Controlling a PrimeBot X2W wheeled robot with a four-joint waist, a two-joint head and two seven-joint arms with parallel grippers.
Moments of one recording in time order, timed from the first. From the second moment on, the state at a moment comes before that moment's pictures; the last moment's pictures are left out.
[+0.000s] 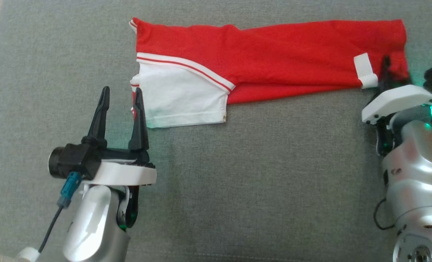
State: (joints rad) left arm -0.32 0.05 -0.19 0.26 -0.25 -0.03 -0.26; right arm -0.79 -0.08 -0.35 1.05 -0.02 0.13 -0.21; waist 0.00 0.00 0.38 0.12
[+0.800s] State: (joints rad) left arm -0.28 0.04 -0.16 0.27 -0.24 -0.03 -0.26; right arm -0.73 -0.10 -0.32 0.95 0.04 0.13 -0.25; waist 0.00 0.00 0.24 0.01
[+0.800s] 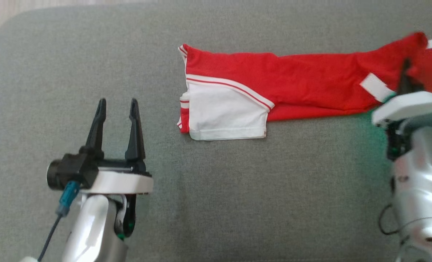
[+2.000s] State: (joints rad) left arm -0.22 0.04 -0.26 0.26 -0.33 -0.01 -0.26; right arm -0.75 -0.07 0.51 0.96 0.53 0.13 -0.25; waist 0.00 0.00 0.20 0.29
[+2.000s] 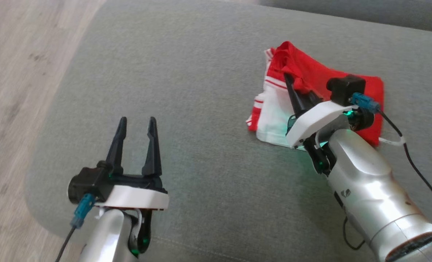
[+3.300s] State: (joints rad) left arm -0.20 0.04 -0.13 0.27 -0.24 -0.03 -0.26; right arm -0.35 -0.07 0.13 0.42 0.22 0.13 -0.25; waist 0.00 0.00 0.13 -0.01
